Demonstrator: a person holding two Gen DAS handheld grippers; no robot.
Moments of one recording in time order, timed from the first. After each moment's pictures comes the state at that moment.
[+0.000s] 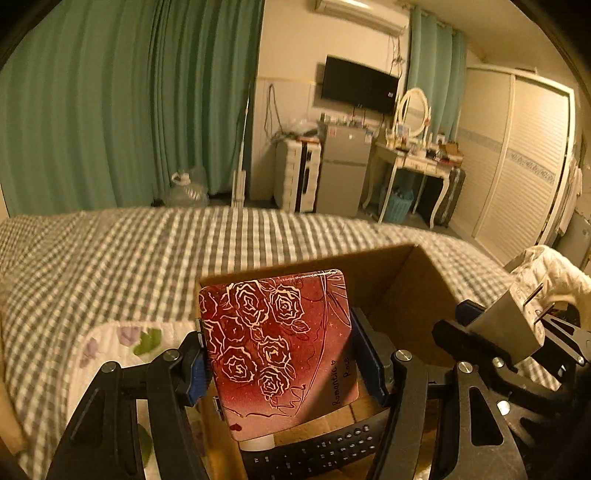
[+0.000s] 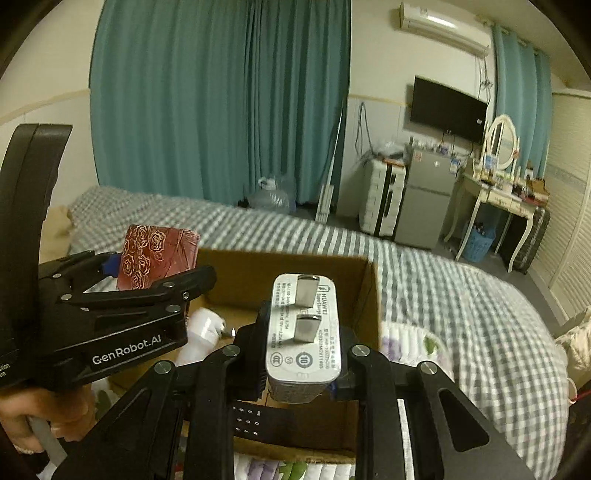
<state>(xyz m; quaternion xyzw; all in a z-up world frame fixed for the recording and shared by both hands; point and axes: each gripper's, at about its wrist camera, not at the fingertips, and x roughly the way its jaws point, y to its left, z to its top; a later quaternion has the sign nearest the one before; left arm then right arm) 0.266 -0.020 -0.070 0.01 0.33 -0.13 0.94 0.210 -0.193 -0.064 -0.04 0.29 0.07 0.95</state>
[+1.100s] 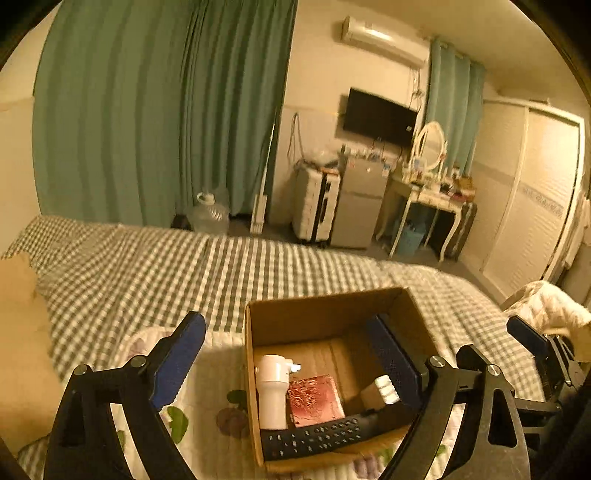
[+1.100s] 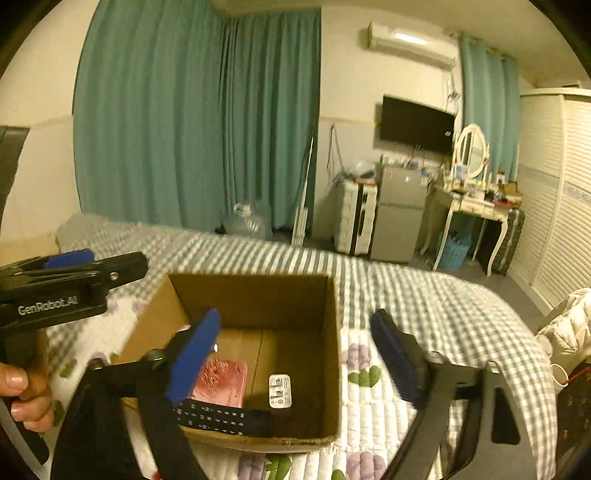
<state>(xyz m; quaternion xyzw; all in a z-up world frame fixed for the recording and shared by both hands) 0.206 0.014 0.015 -0.03 0.27 -0.10 0.96 0.155 -0.221 -0.031 -0.02 0.22 0.02 0.97</state>
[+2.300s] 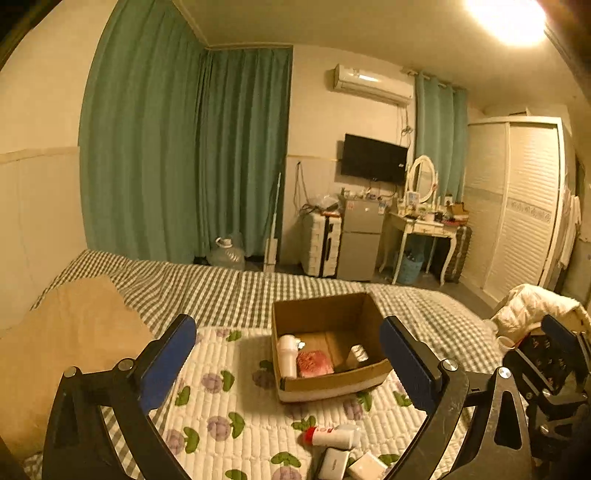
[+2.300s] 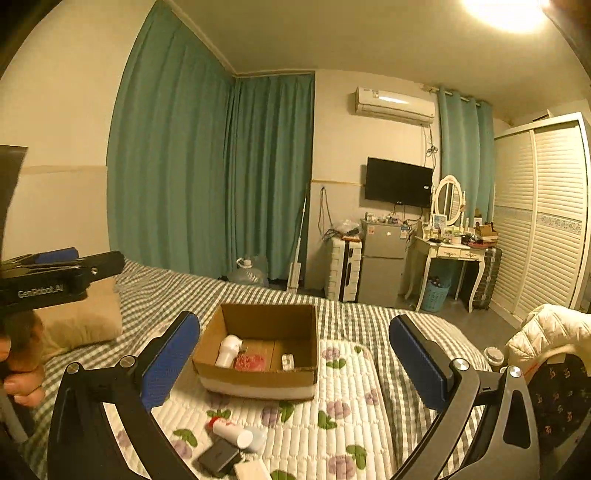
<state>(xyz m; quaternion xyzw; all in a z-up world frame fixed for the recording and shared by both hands) 0.025 0.041 0.072 -0.01 0.19 -0.07 0.98 -0.073 -0.207 0.059 -0.03 0.13 0.01 0.99</state>
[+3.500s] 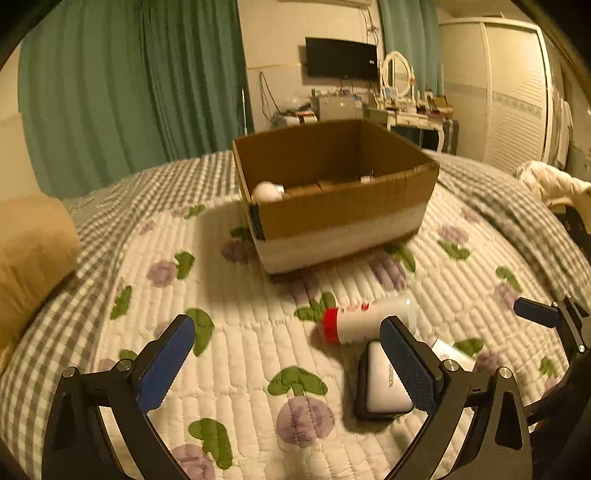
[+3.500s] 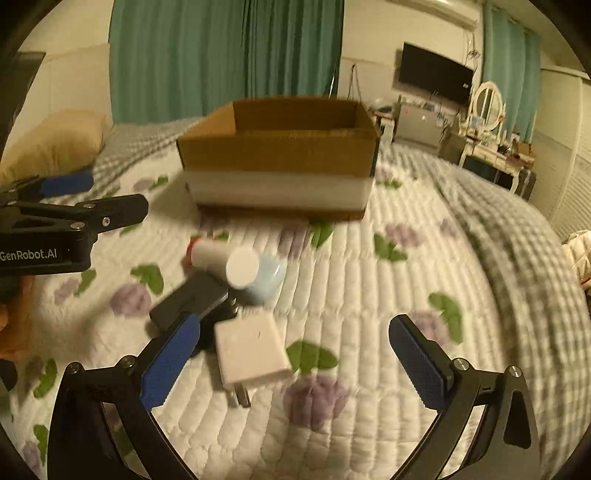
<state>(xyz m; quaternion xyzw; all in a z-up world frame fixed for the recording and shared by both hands) 0.068 0.016 -0.130 0.10 0.34 -0.12 0.93 -0.009 -0.193 -0.177 -0.05 0.35 0.05 0.93</state>
